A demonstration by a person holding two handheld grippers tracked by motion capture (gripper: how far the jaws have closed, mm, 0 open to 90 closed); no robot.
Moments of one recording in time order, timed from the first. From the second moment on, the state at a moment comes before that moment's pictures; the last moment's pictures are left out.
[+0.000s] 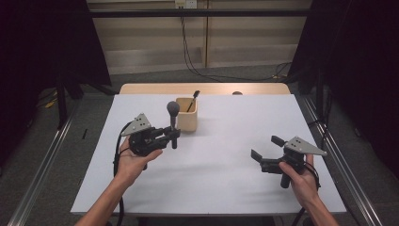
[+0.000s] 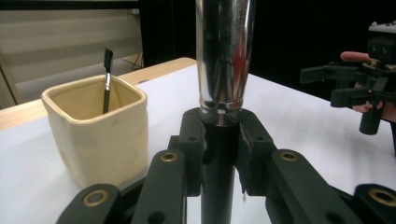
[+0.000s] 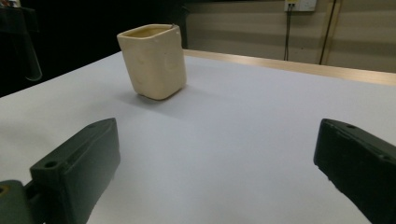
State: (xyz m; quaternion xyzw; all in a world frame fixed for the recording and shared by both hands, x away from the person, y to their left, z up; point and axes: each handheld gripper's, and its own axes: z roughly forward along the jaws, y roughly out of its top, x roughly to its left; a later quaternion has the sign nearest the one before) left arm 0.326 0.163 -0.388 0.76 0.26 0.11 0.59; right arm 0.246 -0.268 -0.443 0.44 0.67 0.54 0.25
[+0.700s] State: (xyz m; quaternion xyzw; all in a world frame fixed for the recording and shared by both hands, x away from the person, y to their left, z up) left arm 0.346 0.166 -0.382 0.74 0.28 0.13 0.60; right arm 0.223 -0.287 -0.456 0.45 0.64 0.55 0.30
